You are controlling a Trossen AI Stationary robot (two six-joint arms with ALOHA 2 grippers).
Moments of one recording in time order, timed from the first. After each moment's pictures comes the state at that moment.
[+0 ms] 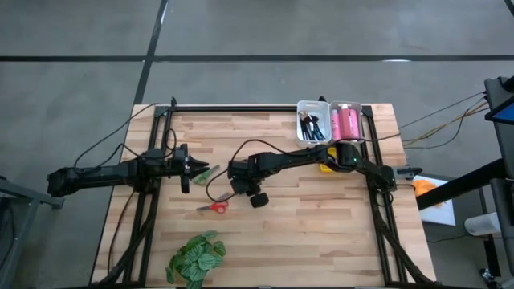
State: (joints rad) left arm 0.19 0.25 0.00 0.03 0.05 -0.24; right arm -0.01 2.38 1.91 -0.79 -0.10 -0.38
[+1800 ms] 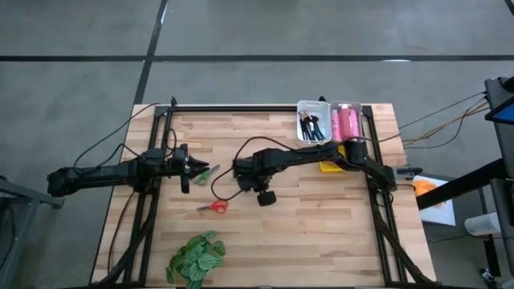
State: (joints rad) left arm 0.19 0.25 0.00 0.03 0.05 -0.24; right arm 0.00 2.26 1.90 -0.98 -0.06 -0.29
